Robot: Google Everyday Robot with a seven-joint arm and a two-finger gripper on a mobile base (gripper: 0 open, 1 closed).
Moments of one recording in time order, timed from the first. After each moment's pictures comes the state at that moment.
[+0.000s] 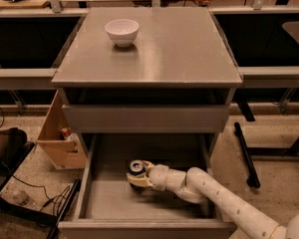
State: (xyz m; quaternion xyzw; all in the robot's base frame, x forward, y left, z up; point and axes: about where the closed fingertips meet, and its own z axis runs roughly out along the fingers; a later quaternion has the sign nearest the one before) arm 0.578 0.062 0.447 -0.38 0.62 0.45 0.51
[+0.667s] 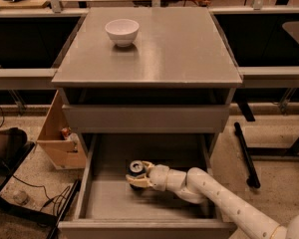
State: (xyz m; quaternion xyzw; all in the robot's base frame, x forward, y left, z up) arm 0.578 0.062 0.447 -0.38 0.62 0.45 0.51
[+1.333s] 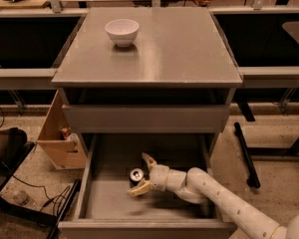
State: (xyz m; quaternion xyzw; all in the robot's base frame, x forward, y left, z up) arm 0.578 0.062 0.447 -0.38 0.62 0.45 0.51
